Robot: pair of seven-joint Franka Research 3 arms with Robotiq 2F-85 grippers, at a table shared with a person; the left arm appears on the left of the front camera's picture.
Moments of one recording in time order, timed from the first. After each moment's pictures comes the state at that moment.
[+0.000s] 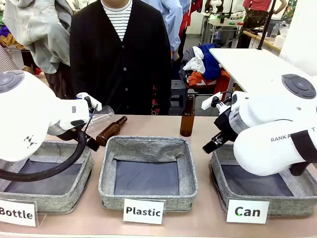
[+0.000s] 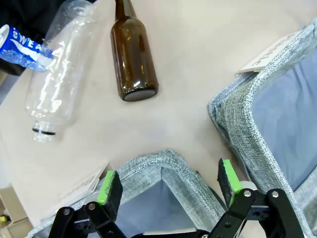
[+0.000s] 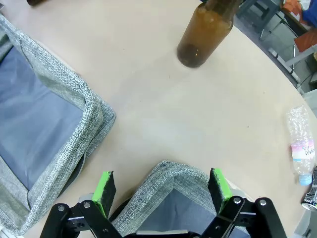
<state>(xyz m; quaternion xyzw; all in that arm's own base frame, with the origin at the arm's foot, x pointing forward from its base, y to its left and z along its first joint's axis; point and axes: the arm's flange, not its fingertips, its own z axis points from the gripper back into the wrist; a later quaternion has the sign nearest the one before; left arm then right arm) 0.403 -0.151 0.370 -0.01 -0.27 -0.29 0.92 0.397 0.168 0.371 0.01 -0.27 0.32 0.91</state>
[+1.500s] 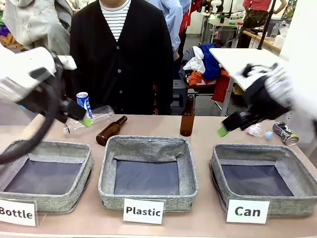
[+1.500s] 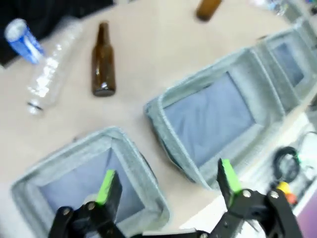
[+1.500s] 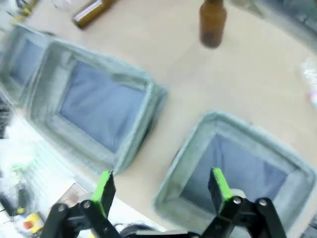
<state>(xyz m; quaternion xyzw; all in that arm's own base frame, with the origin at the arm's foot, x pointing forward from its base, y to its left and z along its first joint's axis) 0.330 -0.114 0.523 -0.18 -0.27 -0.23 0.92 0.330 0.118 0.505 0.18 -0.20 0.21 0.94</state>
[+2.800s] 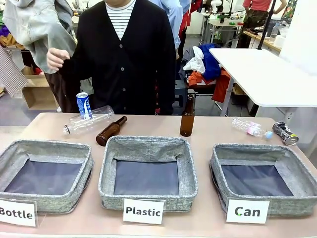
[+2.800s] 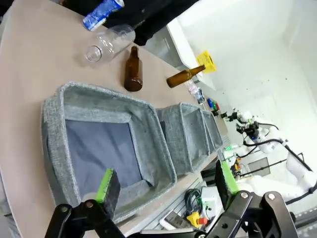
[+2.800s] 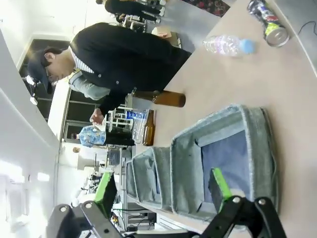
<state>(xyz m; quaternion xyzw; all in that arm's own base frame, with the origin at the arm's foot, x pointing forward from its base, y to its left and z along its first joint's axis) 0.264 0.224 0.379 -0.52 -0.31 0.02 0.80 0.274 -0.228 0.410 0.53 -0.28 -0.20 0.77</state>
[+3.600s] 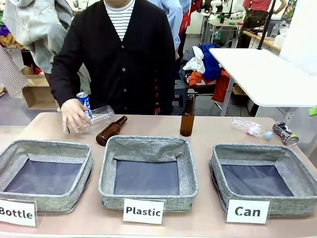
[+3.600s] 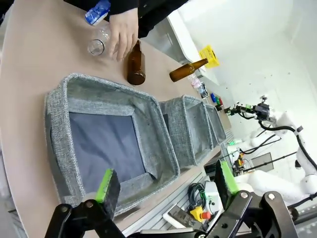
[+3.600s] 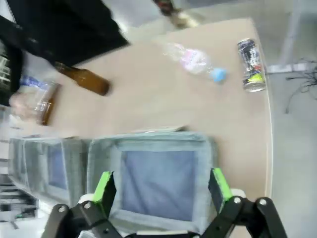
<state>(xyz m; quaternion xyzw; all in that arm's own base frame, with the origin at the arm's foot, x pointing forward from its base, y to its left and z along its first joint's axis) 0.258 0.226 0.380 -0.51 -0.31 0.01 0.80 0.356 -0.128 0.492 0.18 -0.28 -0.05 0.94</state>
